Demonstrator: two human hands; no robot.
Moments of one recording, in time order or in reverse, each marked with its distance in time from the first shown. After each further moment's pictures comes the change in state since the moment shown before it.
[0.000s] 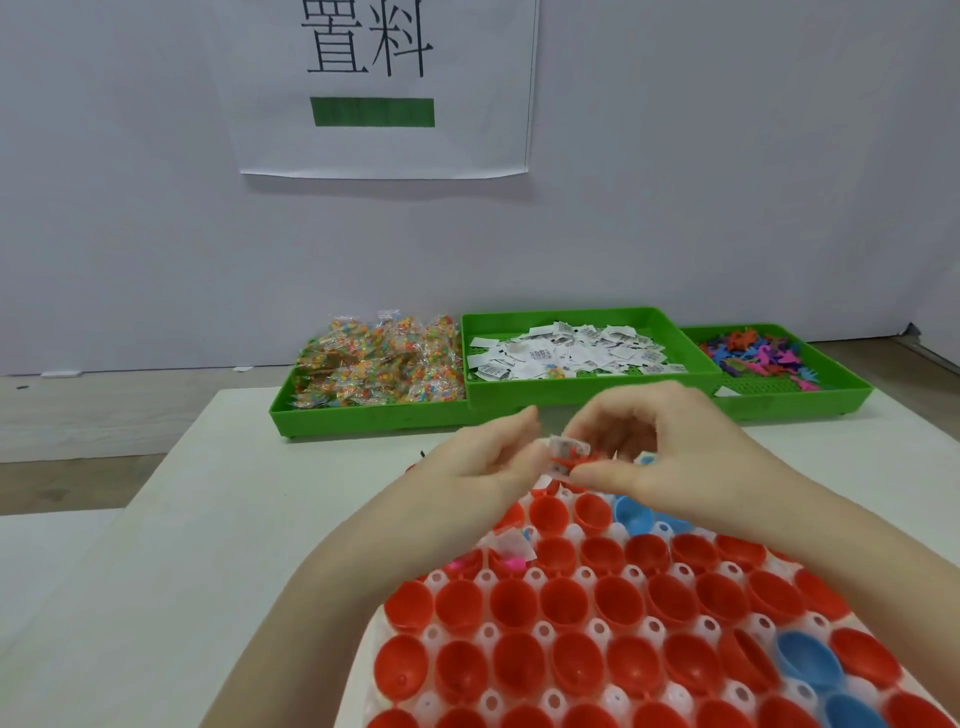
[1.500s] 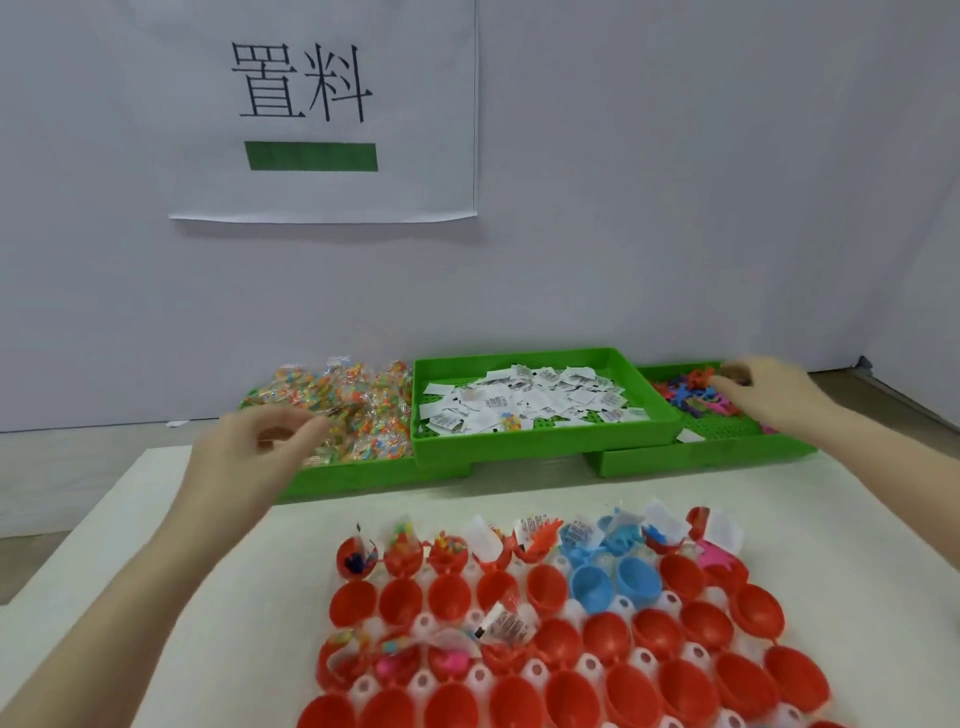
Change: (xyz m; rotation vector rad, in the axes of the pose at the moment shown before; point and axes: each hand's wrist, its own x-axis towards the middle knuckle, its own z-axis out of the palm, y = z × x) left_hand 0.051 -0.056 -0.071 0.202 0.631 0.013; right_hand 0.070 0.189 -0.122 -0.522 0.318 0.534
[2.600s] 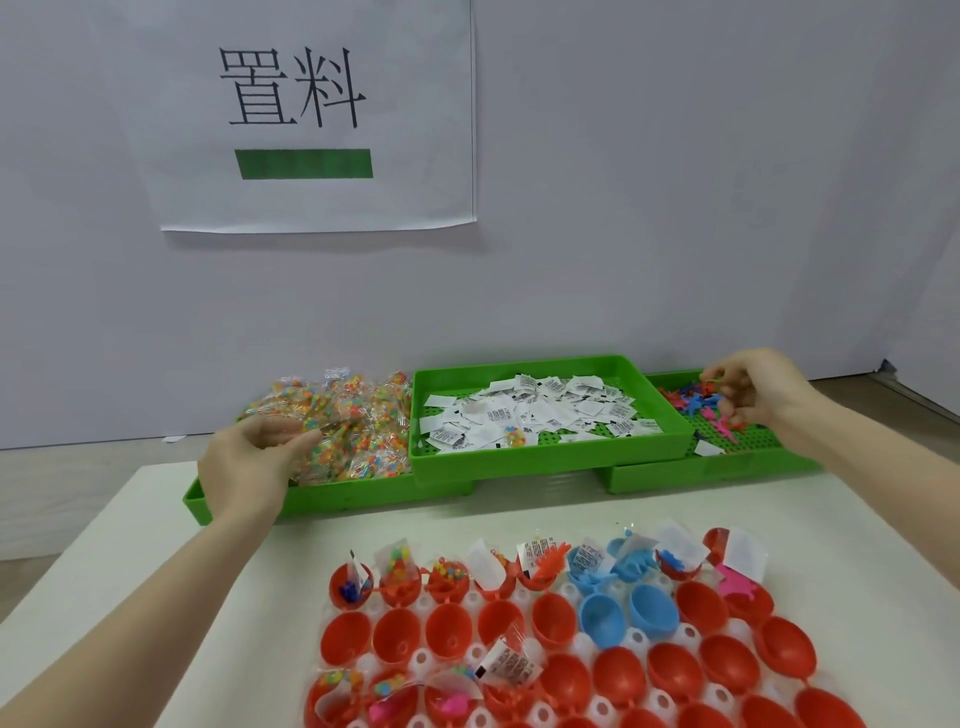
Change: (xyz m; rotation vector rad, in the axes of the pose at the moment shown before) left_hand 0.055 -0.058 0.043 -0.081 0.368 -0.242; right_hand 0.002 -0.024 0.003 0.980 -0.077 0.256
